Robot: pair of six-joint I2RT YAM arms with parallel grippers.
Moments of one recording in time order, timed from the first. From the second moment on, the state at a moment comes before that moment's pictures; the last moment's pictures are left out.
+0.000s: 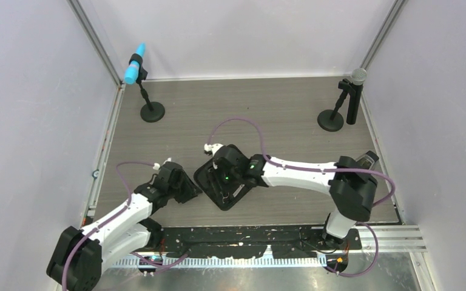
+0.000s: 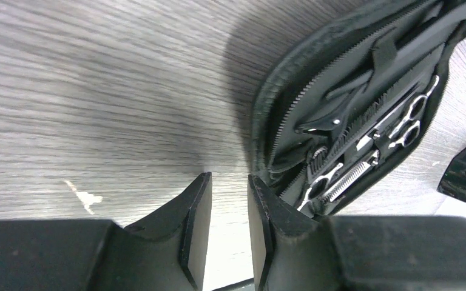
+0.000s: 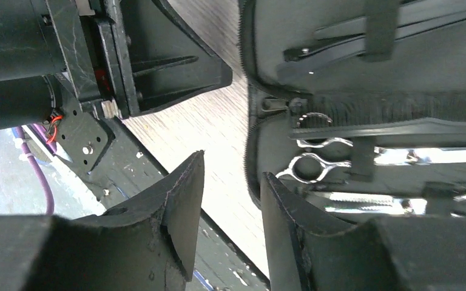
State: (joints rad) left arm -0.50 0.91 0.32 -0.32 0.06 -1.07; right arm 1.08 1.64 1.13 -0.32 -0.08 0.51
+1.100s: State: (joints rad) left arm -0.48 0.89 0.28 -0.28 0.20 -1.08; right arm 1.16 1.86 1.15 -0.28 -0.03 0.56
